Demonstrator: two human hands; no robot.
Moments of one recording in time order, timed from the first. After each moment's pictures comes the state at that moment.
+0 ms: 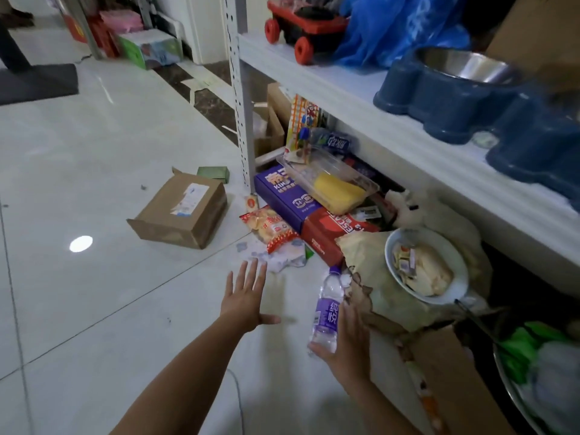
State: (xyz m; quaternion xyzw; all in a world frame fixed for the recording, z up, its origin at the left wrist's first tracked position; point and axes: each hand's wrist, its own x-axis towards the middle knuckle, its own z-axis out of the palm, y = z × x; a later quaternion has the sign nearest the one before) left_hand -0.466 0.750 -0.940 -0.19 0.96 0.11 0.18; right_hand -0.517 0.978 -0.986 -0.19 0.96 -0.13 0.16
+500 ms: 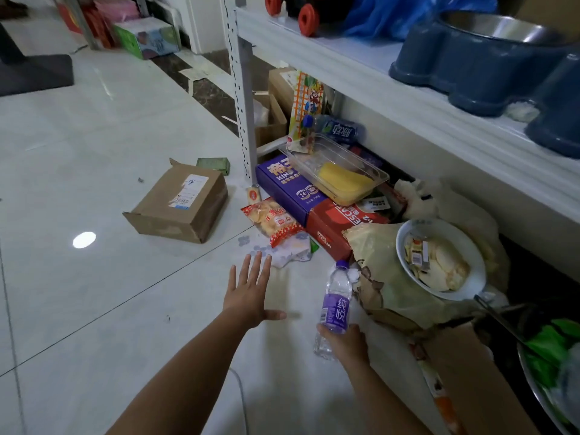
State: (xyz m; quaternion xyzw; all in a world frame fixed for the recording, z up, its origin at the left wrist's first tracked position) left_hand -0.475 0.744 -0.958 -0.19 0.96 0.11 0.17; right_hand -0.536 0.953 -1.024 0.12 0.88 -0.33 0.32
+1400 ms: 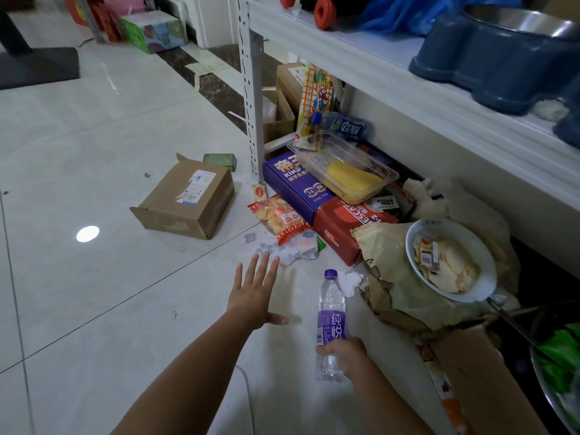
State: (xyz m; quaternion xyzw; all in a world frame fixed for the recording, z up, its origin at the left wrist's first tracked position) left_hand -0.468 0.738 -0.961 -0.16 0.97 0.08 0.19; right_hand -0.529 0.942 -1.040 0.26 0.75 -0.43 0.43
